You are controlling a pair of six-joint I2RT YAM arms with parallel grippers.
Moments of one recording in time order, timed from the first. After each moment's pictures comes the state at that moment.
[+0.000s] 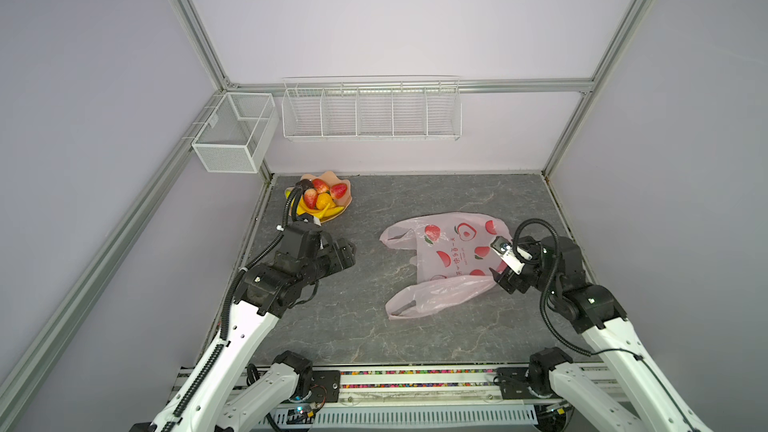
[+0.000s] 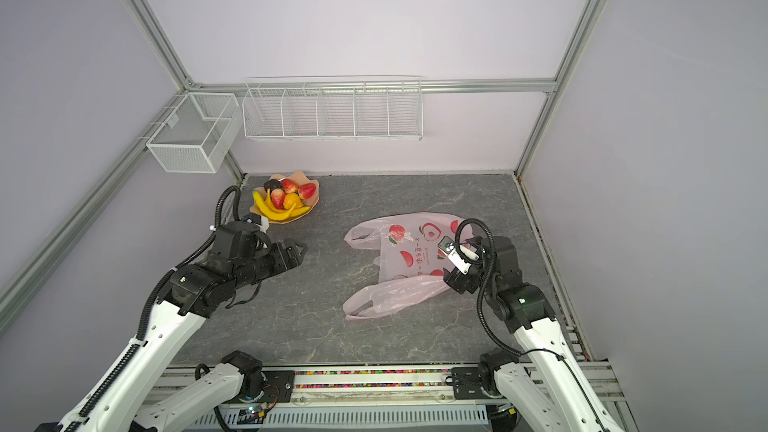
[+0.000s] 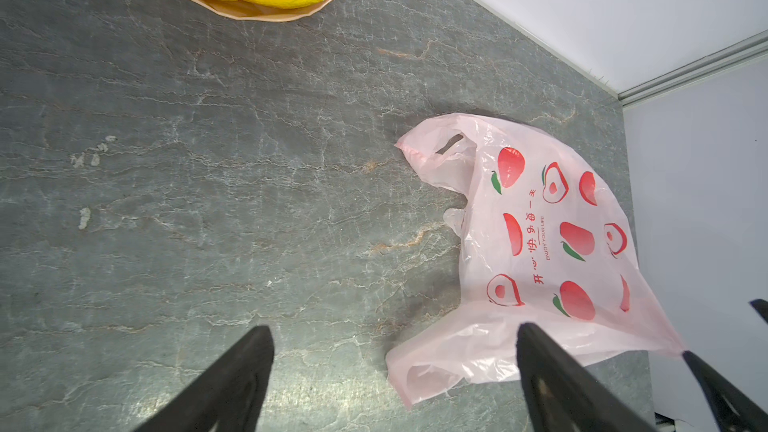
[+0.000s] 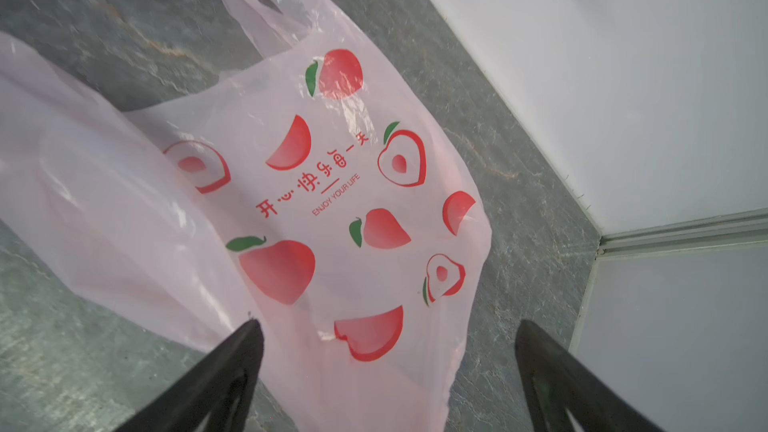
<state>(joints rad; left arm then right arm) -0.46 0.91 1.04 -0.89 0.01 -0.69 0.29 0.73 0.78 -0.67 -0.12 -0.65</state>
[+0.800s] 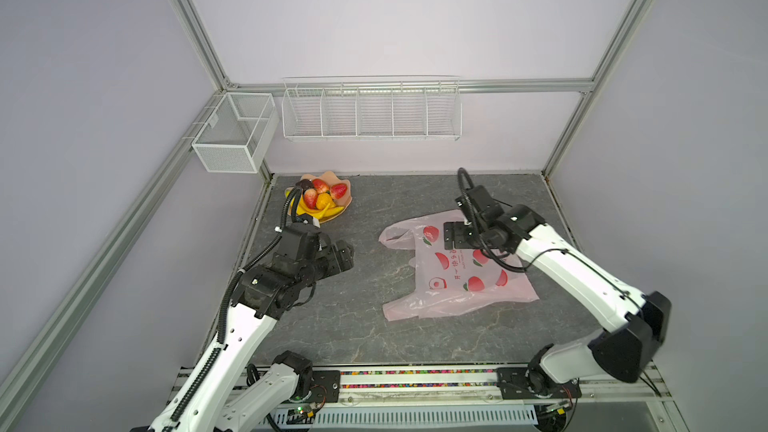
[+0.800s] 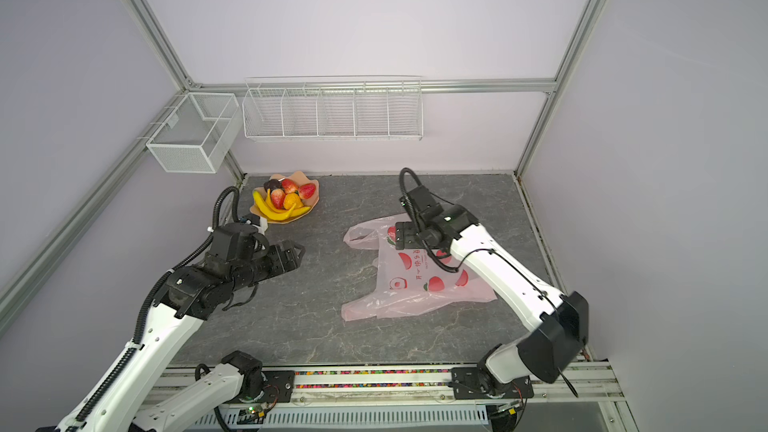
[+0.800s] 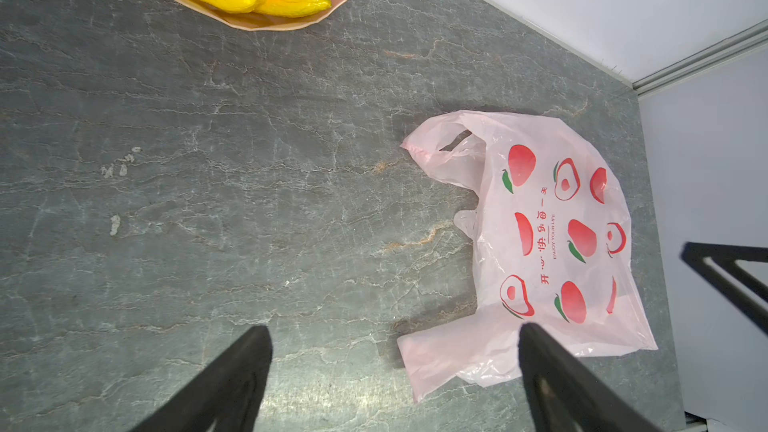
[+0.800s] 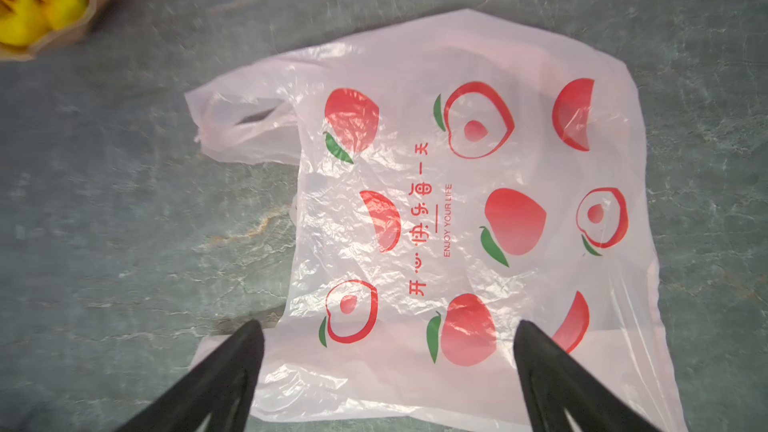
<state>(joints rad) -0.46 0.89 1.05 -0.91 -0.01 -0.64 0.72 1.55 1.50 -1.07 0.25 0.58</state>
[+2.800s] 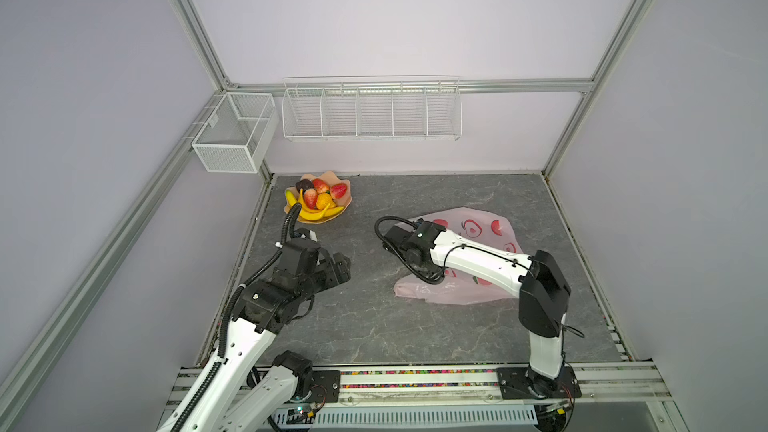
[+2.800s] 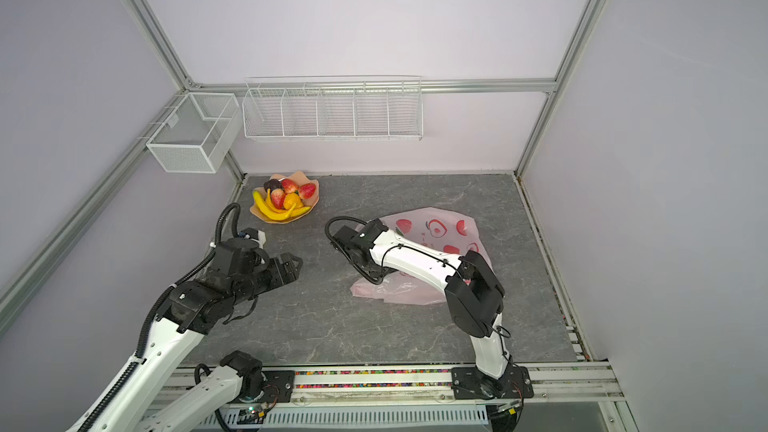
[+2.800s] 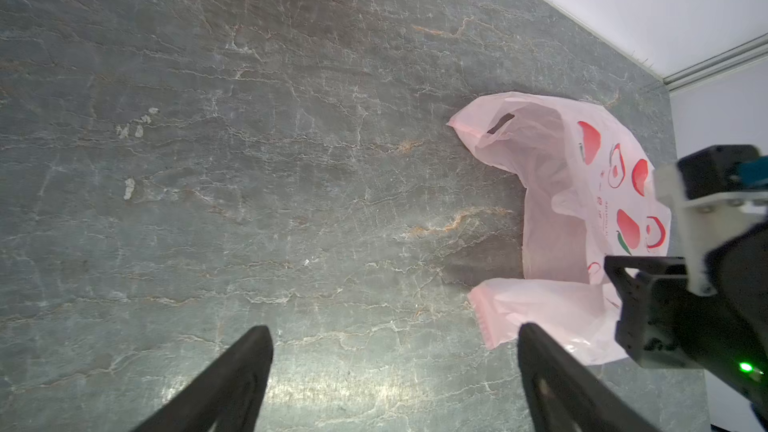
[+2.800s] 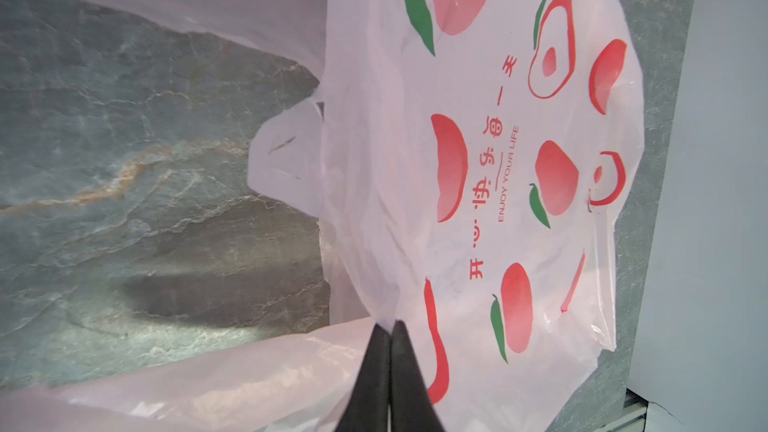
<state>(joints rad) -0.46 0.80 0.89 -0.88 -0.03 -0.68 0.97 1.93 1.66 -1.29 0.57 0.74</state>
